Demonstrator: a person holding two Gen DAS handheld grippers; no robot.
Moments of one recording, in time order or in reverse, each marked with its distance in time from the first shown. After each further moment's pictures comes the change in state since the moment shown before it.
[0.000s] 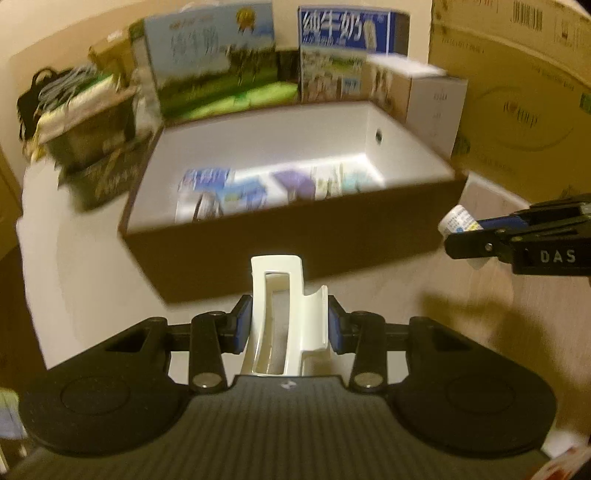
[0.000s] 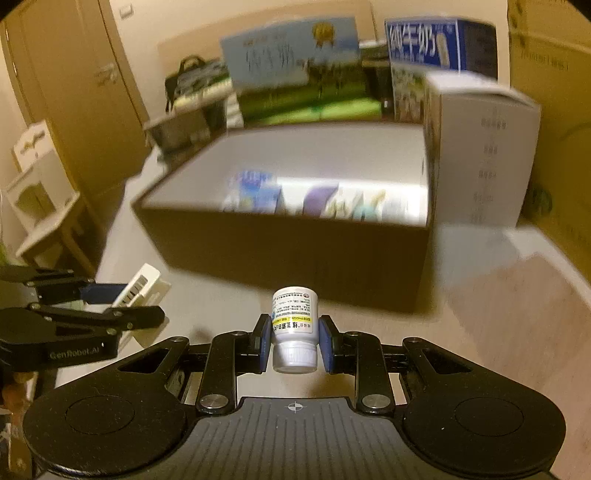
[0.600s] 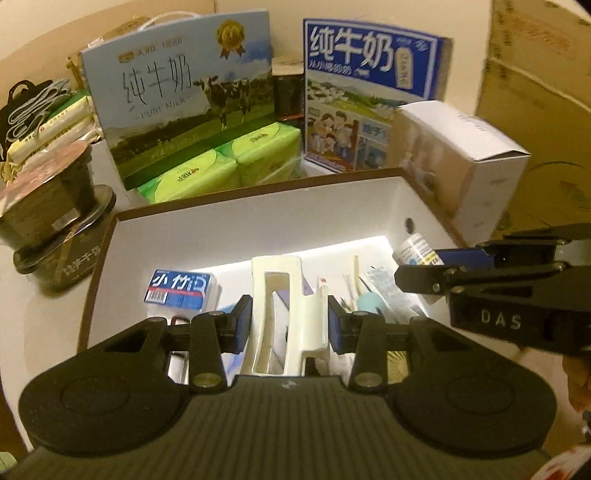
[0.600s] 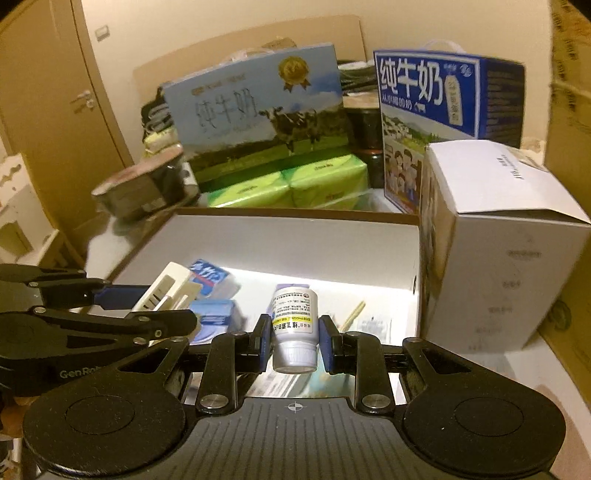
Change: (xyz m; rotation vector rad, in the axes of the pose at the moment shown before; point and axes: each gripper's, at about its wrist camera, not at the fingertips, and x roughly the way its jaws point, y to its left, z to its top) left arm 0.115 0.004 0.142 -0.018 0.026 -0.008; right arm 0.094 -0.048 0.125 0.008 -0.007 -0.034
